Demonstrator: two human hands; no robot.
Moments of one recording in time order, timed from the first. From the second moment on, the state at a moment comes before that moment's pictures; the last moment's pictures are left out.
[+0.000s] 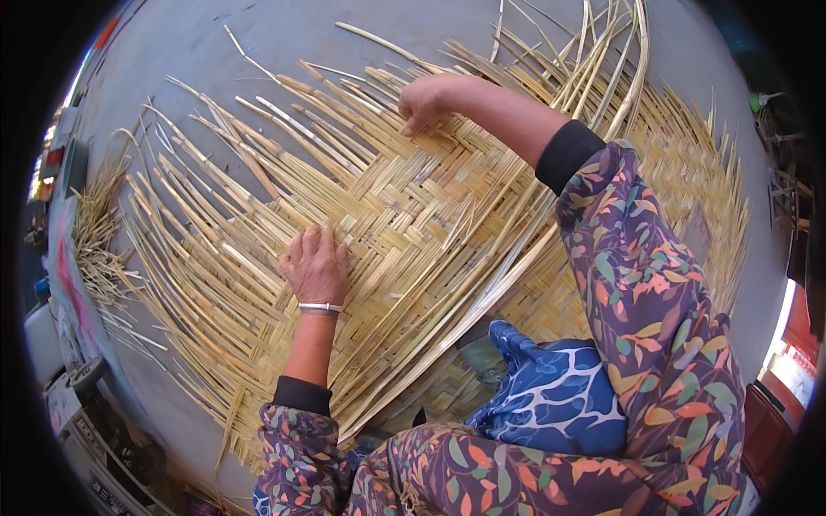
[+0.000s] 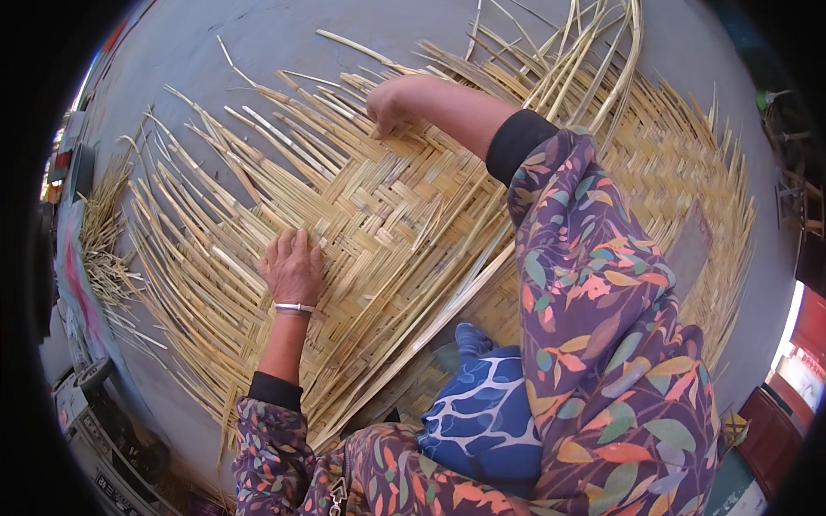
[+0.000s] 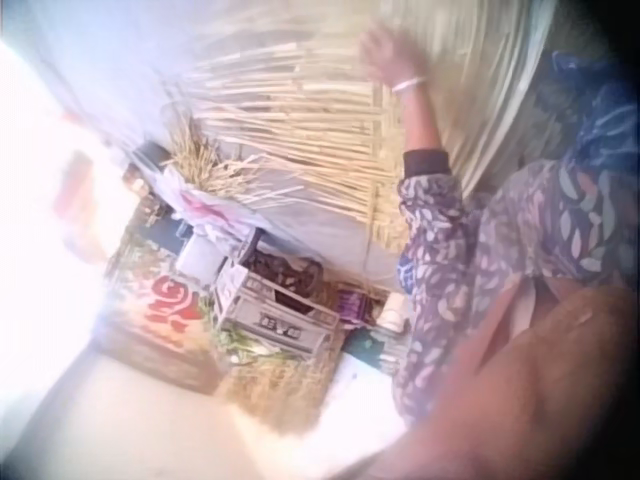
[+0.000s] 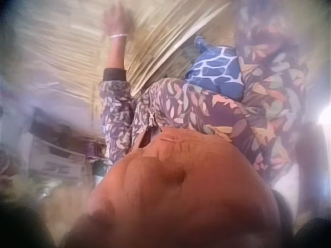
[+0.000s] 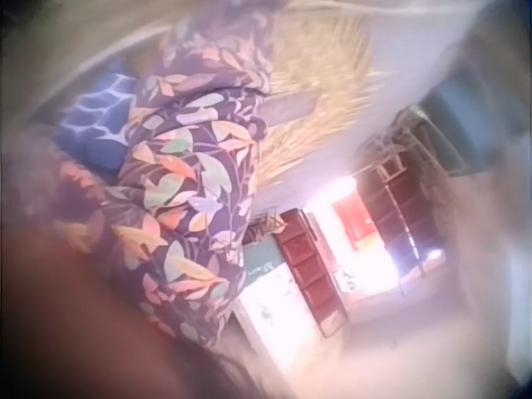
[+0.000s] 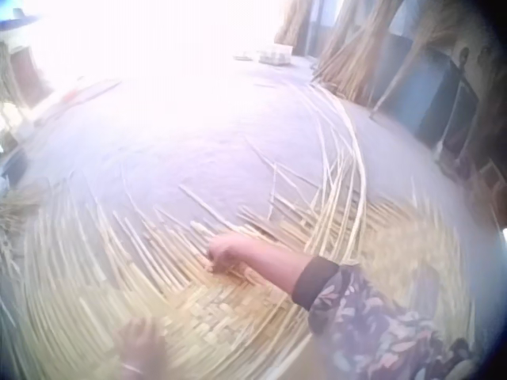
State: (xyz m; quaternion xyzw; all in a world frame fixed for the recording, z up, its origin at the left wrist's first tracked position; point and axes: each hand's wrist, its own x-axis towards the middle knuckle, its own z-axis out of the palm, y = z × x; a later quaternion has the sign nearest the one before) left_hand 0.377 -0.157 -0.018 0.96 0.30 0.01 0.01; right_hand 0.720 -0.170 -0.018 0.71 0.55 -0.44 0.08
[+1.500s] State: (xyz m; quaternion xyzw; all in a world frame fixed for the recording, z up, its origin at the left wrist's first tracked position) left_hand 0.589 -0.150 0.003 0.81 0.50 -0.04 0.30; right_hand 0.778 -0.196 -0.028 0.69 0.39 -0.50 -0.34
